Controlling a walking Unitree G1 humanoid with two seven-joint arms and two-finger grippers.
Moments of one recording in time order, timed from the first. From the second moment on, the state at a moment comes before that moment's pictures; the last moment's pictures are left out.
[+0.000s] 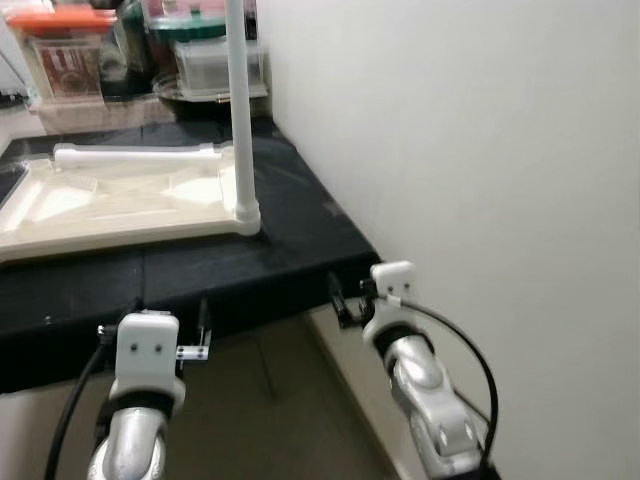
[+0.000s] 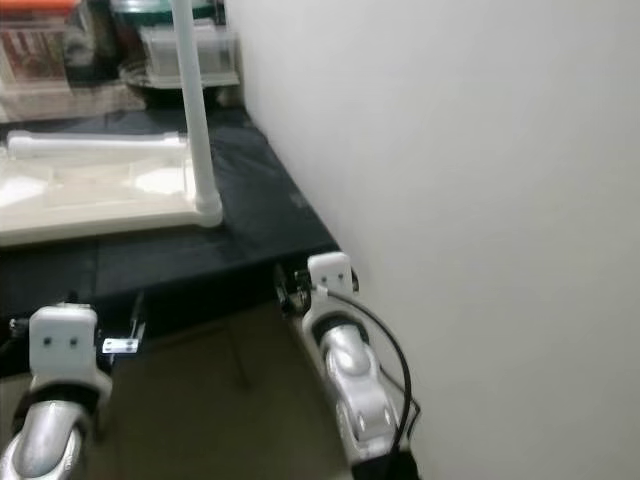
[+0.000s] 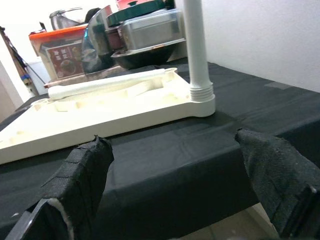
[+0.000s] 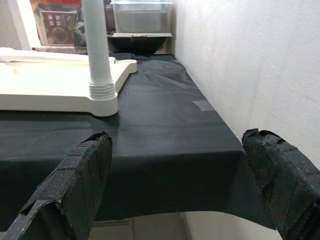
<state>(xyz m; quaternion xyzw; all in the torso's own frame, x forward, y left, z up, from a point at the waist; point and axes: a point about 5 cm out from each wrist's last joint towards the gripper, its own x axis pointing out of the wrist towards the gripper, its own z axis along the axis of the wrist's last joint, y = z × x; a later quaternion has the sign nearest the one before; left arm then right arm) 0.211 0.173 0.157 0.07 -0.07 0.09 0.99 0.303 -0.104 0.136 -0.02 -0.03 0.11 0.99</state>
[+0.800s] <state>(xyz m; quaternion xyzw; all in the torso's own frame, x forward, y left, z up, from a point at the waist) 0.214 0.169 0.160 0.07 -0.08 0.09 0.99 0.310 -0.097 0.148 -0.01 -0.04 0.14 0.99</state>
